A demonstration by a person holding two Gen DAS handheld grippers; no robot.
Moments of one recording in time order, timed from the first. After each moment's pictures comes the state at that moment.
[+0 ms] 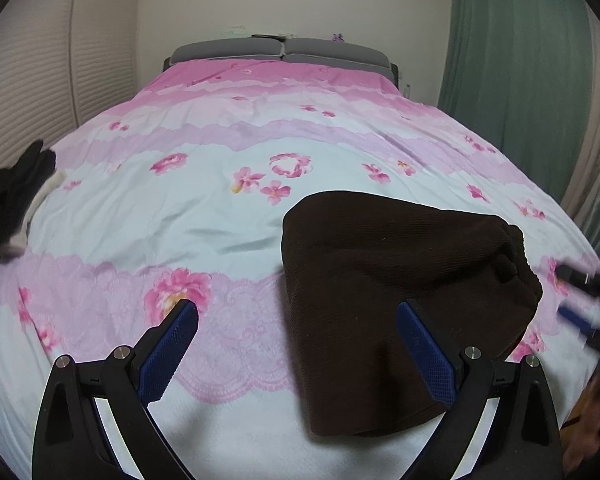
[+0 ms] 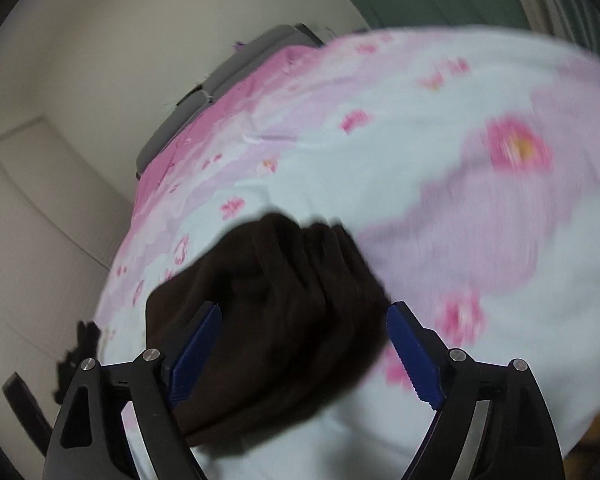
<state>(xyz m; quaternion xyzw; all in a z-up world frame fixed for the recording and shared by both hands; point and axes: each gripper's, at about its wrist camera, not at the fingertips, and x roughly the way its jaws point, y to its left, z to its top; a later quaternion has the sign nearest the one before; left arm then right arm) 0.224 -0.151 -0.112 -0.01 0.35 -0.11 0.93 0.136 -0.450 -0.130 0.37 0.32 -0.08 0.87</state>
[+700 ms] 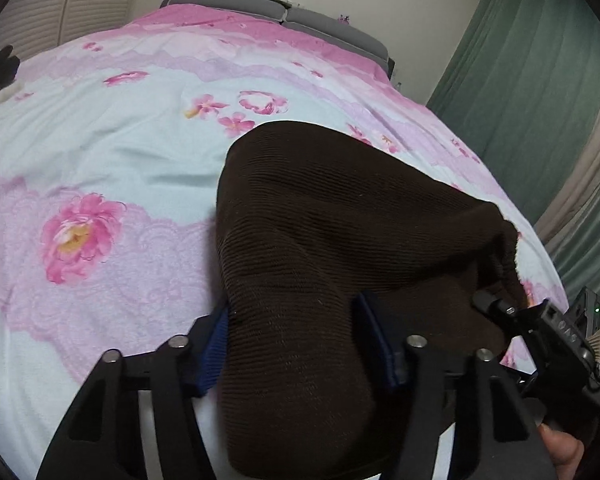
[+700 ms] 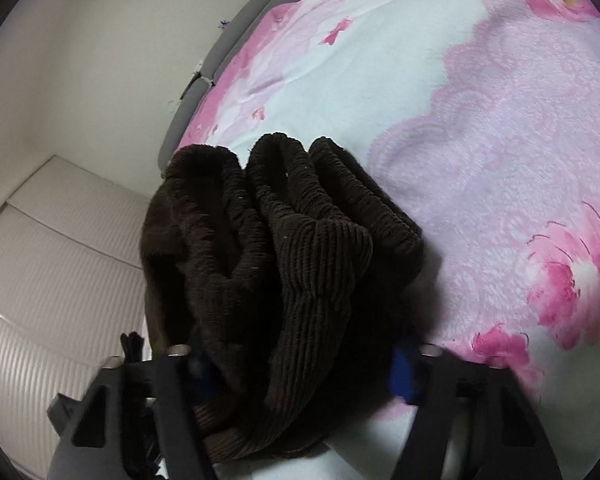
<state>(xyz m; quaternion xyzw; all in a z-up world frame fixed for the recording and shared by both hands) 0.257 -0.171 -0.174 -0.12 0.40 -0.17 0.89 0.200 -0.458 -0.211 0.47 0.32 0.01 0.82</state>
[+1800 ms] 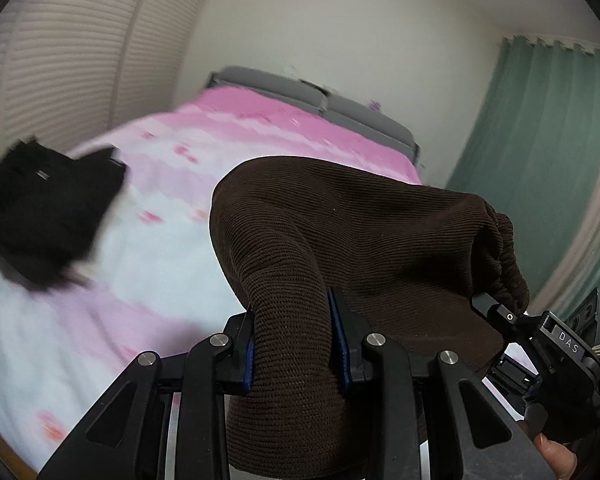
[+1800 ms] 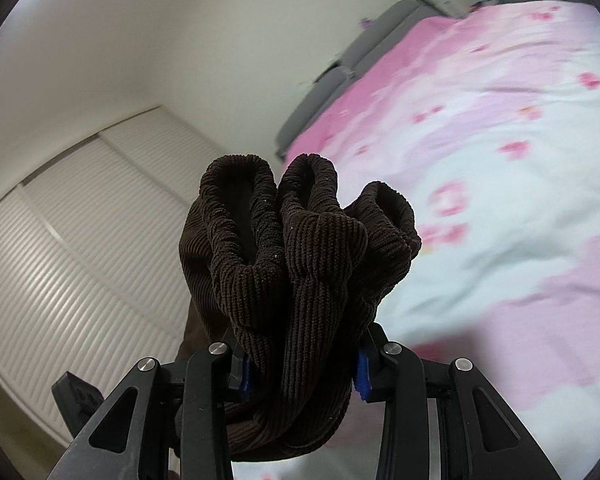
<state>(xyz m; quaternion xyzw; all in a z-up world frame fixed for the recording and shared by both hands) 0.243 0.100 0.012 -0.14 0.29 -0.11 0.94 0.263 -0.190 -0.030 0.40 0.23 0.17 0.87</state>
